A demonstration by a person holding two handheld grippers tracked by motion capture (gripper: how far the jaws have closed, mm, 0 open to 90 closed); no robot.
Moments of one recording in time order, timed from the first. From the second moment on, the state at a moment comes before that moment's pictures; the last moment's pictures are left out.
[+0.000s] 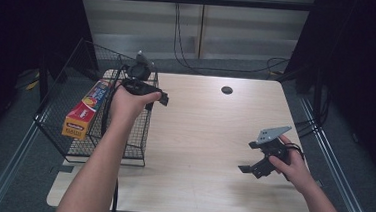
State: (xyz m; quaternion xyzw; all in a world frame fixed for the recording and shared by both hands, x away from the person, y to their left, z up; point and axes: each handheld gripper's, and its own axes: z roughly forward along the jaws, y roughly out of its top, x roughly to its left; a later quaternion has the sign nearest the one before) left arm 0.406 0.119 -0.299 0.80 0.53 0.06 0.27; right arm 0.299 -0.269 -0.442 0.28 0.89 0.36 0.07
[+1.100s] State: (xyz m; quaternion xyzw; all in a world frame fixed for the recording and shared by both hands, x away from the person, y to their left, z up) left arm 0.381 0.063 -0.343 0.84 0.44 0.02 0.31; right arm 0.298 -0.268 -0.446 0.28 0.89 0.35 0.07
